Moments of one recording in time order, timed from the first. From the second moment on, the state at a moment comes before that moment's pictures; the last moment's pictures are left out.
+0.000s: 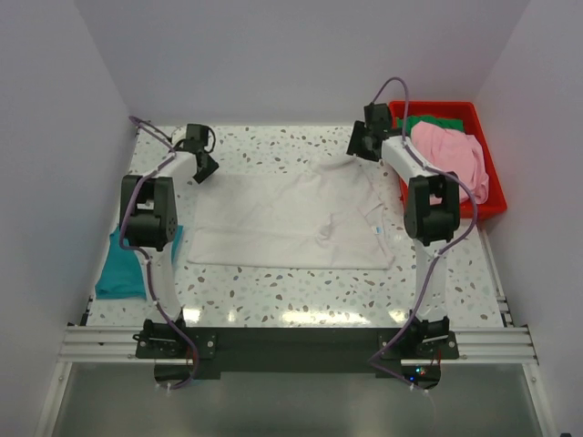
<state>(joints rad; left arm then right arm) -0.07 2.14 1.57 -0.36 -0.28 -0.78 0.18 2.26 1.91 -0.46 0.09 0.40</state>
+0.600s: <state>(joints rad) -0.06 2.17 1.58 -0.37 -0.30 -0.81 0.18 2.39 1.98 -0.47 0.09 0.40</state>
